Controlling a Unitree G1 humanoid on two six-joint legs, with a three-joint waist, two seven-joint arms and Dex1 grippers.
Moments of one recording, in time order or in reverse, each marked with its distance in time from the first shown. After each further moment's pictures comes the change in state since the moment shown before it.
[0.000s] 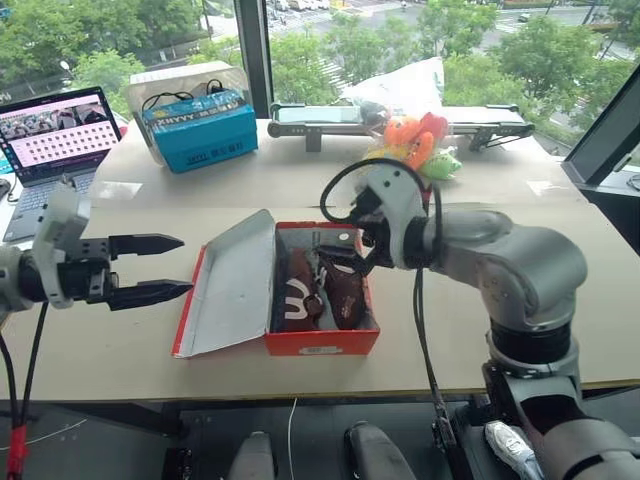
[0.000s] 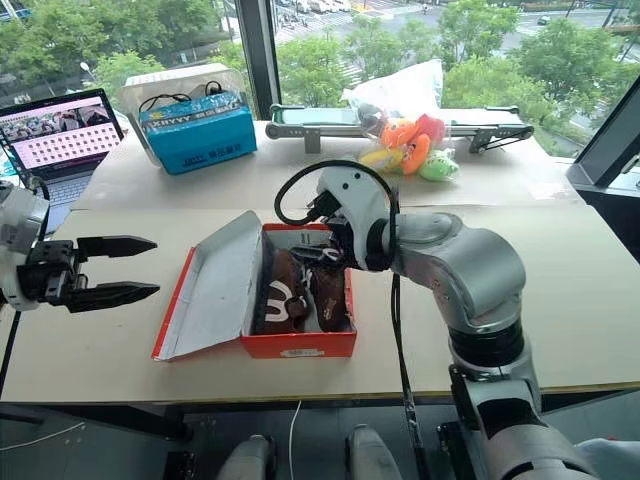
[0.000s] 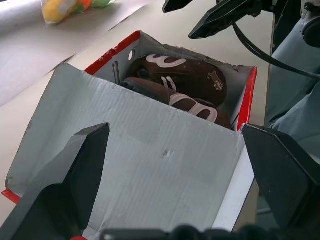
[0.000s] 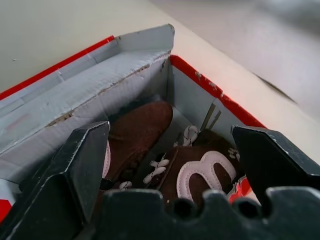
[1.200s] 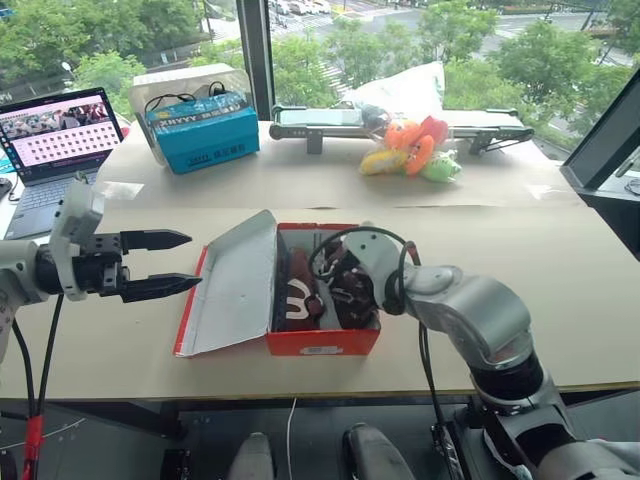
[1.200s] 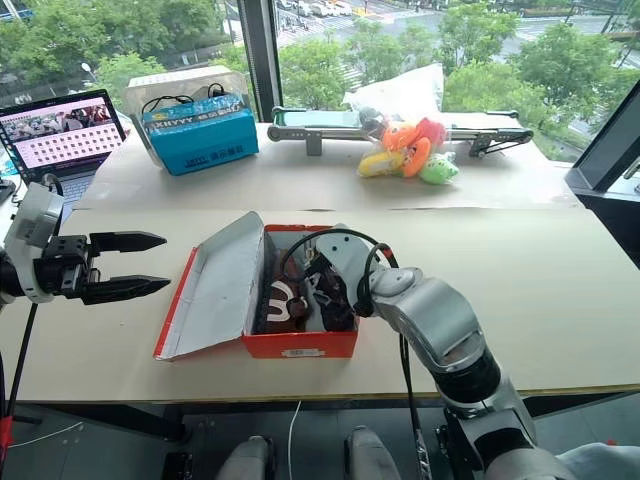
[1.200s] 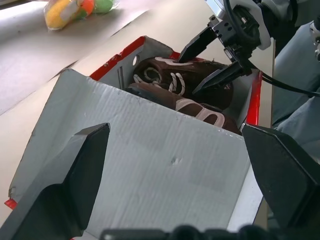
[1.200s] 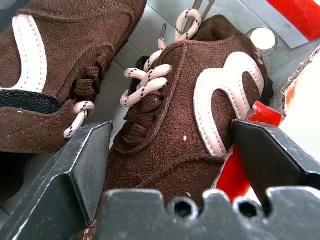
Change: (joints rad) left arm -0.051 -0.024 -0.045 0.042 0.023 -0.017 0.007; right arm 0.184 -0.001 0.214 -0.018 -0.093 0.005 -0.193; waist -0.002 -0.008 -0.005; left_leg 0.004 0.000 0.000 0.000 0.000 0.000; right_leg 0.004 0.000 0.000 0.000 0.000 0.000
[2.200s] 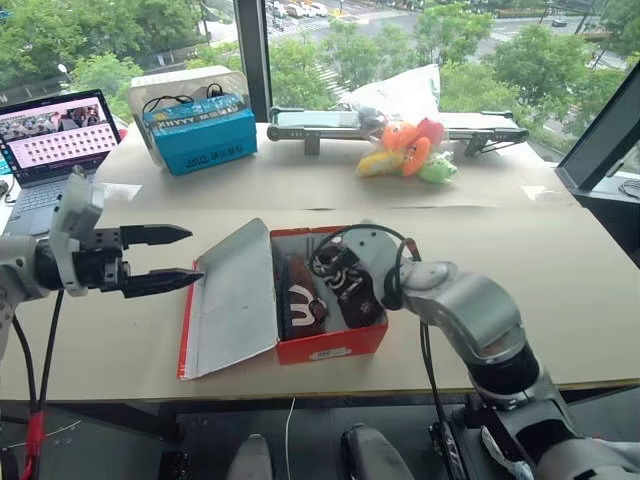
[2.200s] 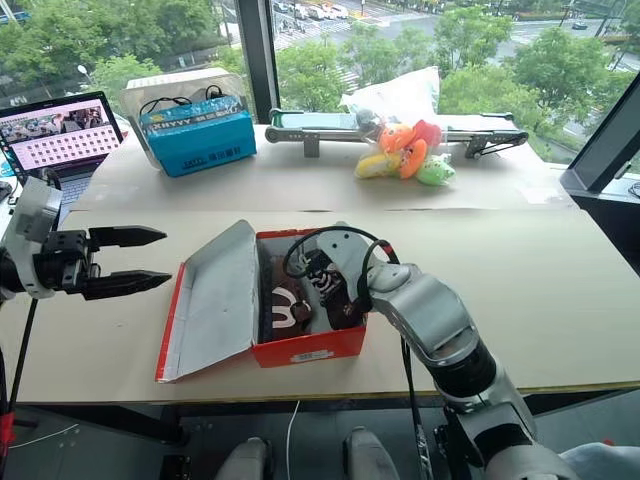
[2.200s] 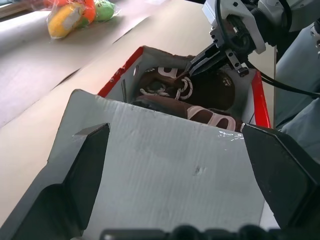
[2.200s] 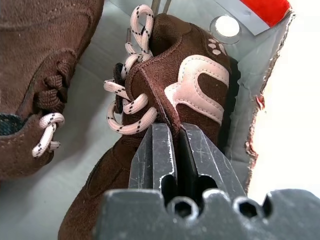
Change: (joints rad) left arm -0.025 0.000 0.000 -0.008 -0.004 0.003 0.017; right arm -0.063 0.016 -0.001 0.033 -0.053 0.038 0.006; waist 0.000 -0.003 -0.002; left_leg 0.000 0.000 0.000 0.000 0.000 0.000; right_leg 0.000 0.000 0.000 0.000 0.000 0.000
